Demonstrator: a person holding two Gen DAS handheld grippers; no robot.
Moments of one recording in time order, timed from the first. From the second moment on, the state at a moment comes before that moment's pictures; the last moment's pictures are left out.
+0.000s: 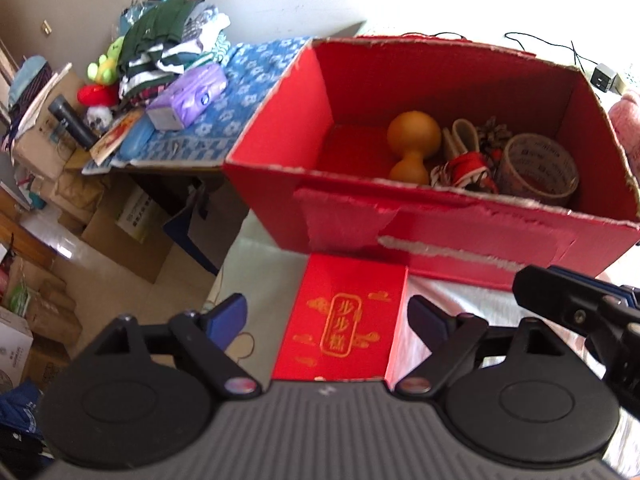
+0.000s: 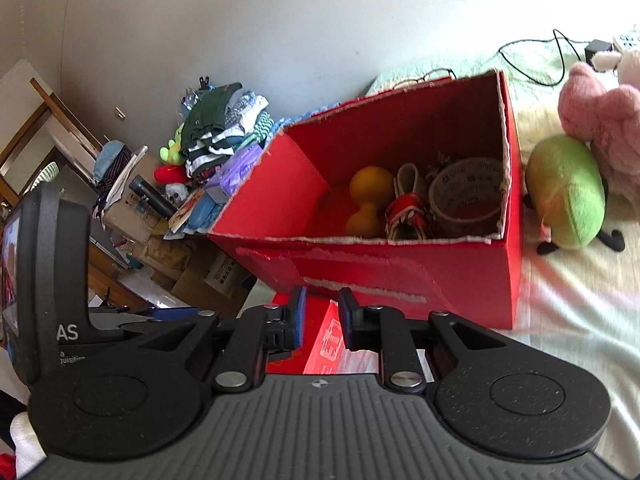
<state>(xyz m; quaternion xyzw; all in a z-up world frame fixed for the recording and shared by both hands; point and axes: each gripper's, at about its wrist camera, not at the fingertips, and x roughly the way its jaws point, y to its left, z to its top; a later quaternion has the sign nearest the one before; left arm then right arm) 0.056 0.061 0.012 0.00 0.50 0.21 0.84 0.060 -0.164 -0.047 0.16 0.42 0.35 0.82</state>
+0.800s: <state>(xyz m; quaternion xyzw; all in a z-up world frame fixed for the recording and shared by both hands) 0.049 0.083 -0.025 0.00 0.54 0.18 0.82 0.061 -0.144 -0.068 0.16 0.46 0.33 0.81</state>
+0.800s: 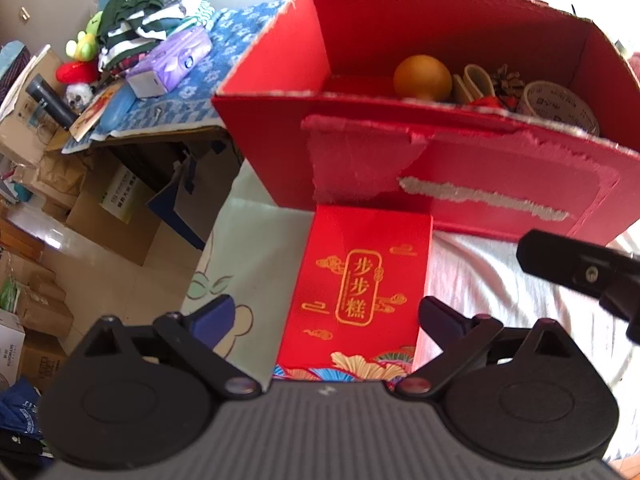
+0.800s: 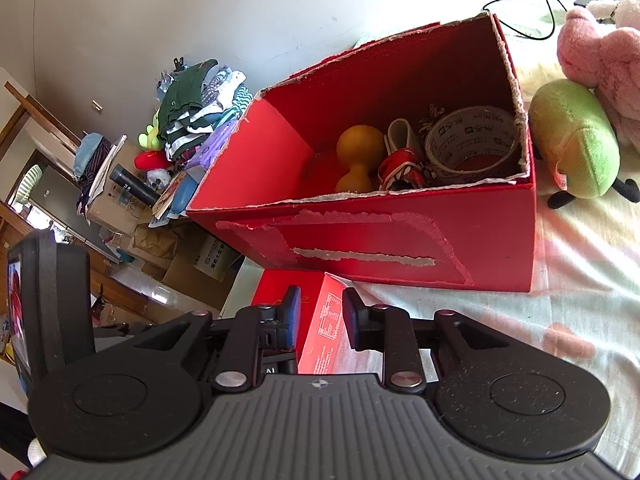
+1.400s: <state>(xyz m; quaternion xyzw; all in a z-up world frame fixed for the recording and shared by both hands) 0.042 0.105 -0.044 -0.05 0.54 0.11 0.83 0.072 -0.118 -0.096 0.18 0.51 0.33 0.77</state>
